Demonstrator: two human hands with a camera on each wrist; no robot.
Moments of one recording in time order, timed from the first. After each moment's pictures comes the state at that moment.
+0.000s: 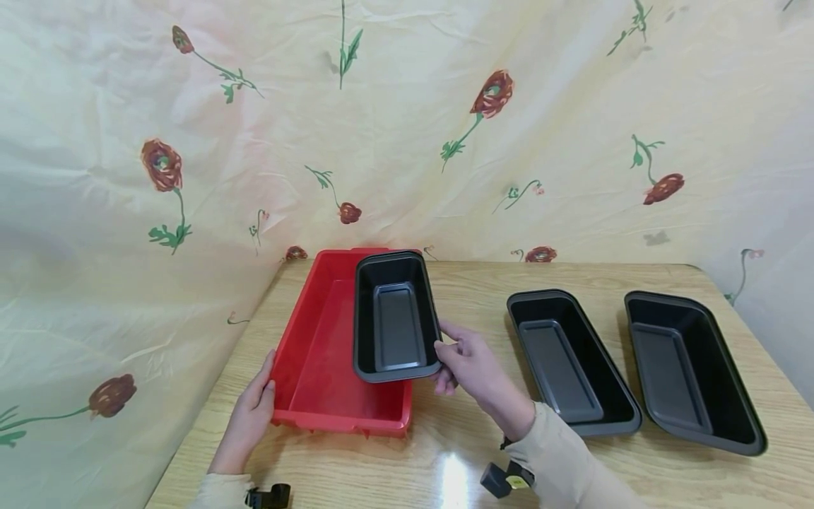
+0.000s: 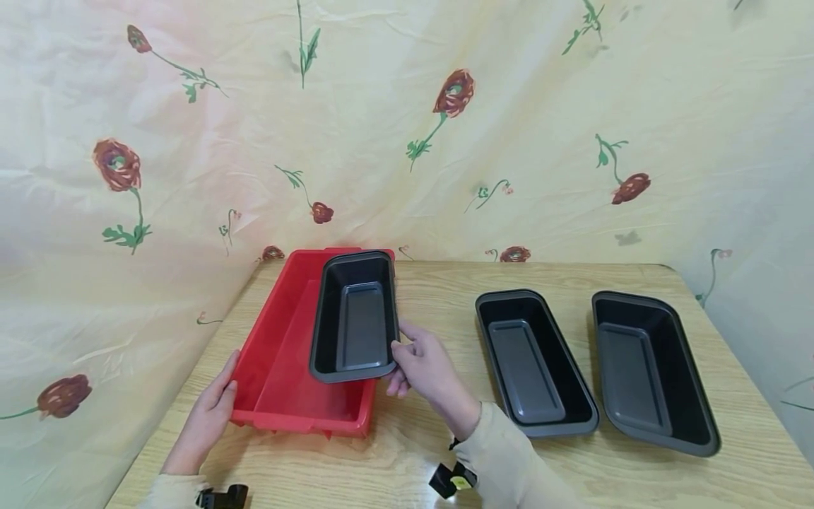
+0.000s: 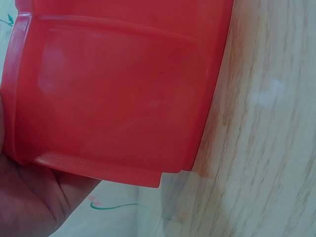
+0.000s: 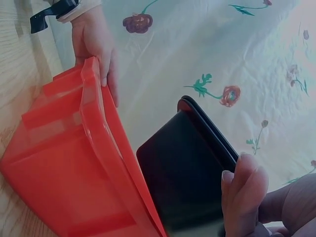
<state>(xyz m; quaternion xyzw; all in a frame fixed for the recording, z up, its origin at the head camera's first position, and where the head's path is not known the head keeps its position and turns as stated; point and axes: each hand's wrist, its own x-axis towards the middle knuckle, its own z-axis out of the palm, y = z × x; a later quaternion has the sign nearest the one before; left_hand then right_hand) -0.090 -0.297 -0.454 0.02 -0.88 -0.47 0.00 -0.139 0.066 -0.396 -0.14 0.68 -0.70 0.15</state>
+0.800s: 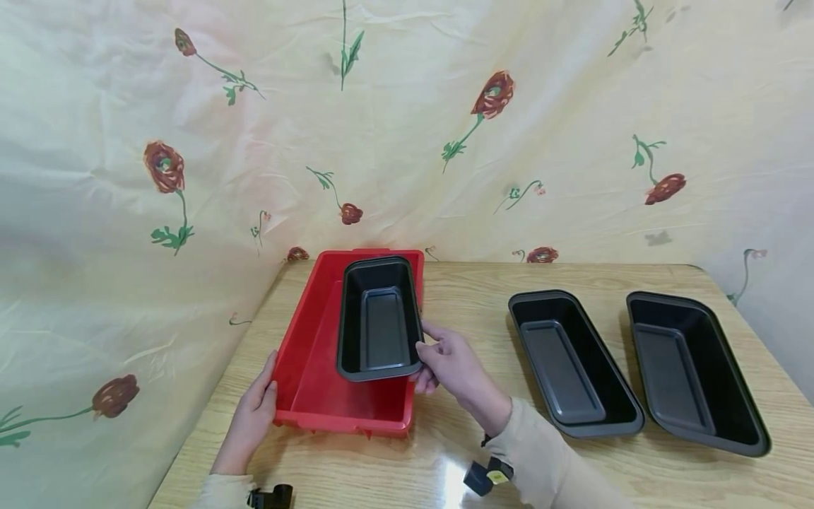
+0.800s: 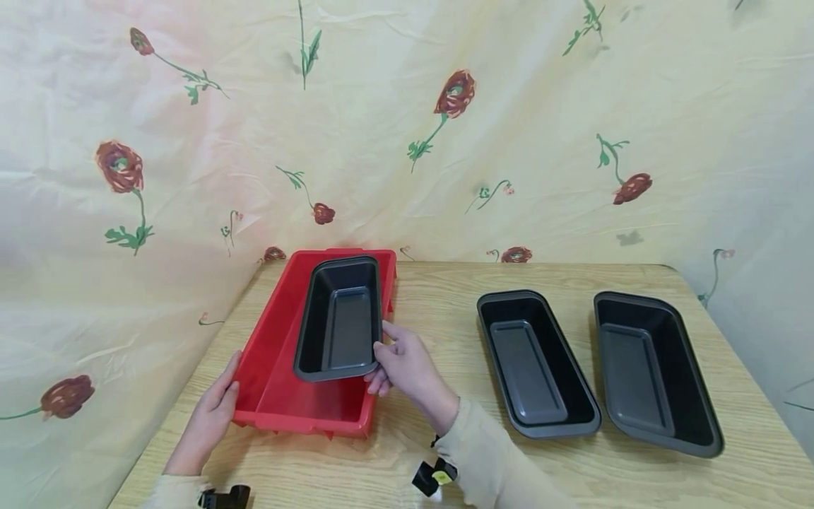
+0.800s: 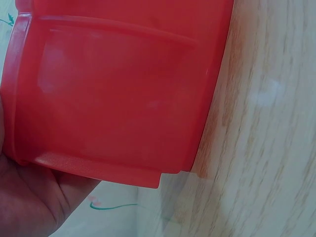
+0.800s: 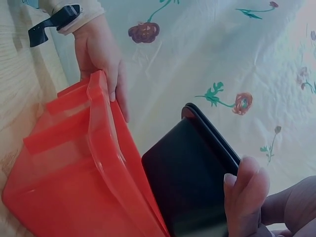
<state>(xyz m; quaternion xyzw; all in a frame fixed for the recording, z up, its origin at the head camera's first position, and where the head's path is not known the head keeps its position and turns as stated) -0.091 -0.297 -0.453 0.02 -0.87 -0.49 0.01 -0.146 0.041 -0.396 -0.12 0.68 -0.70 0.17</state>
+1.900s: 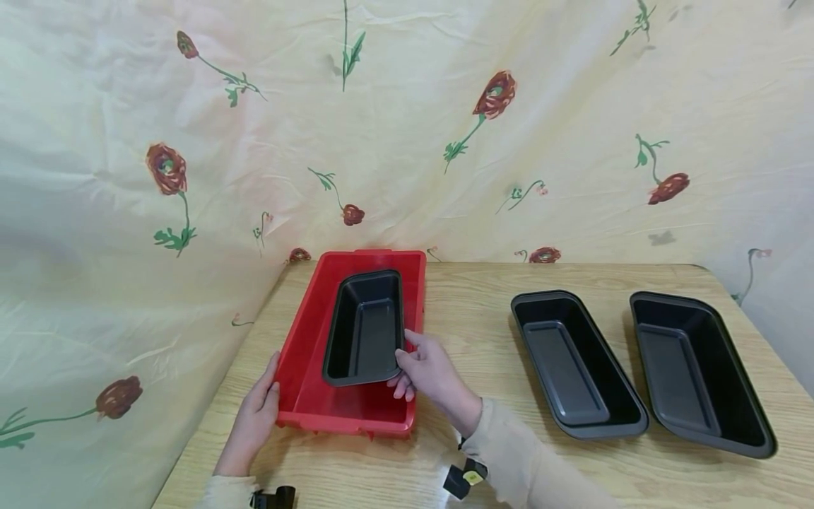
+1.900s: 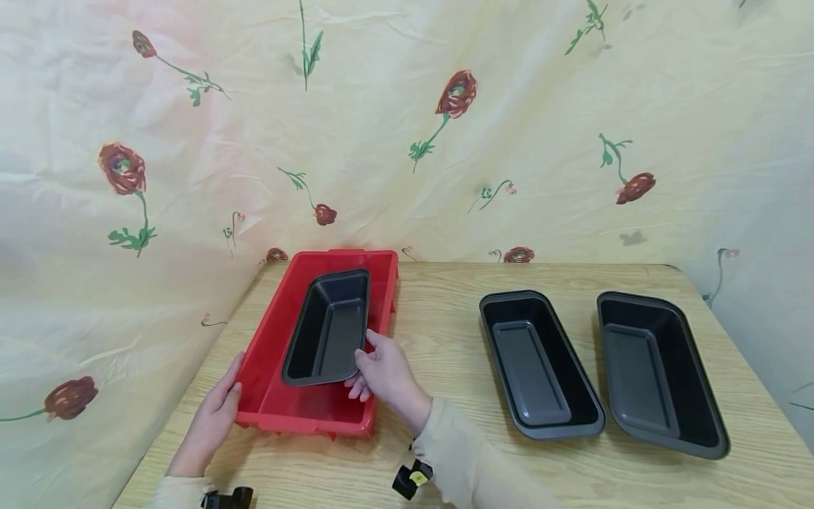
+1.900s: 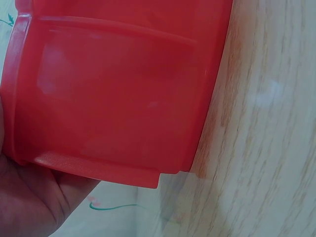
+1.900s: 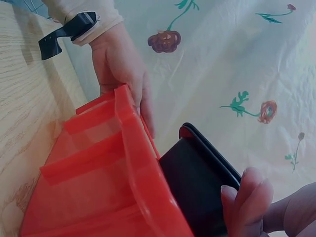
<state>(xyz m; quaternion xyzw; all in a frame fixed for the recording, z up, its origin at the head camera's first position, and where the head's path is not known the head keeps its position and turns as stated) -0.092 -0.297 -0.456 0.03 -0.87 -0.49 0.00 -0.146 0.006 -0.408 -0.11 0.68 -0.70 0.18</state>
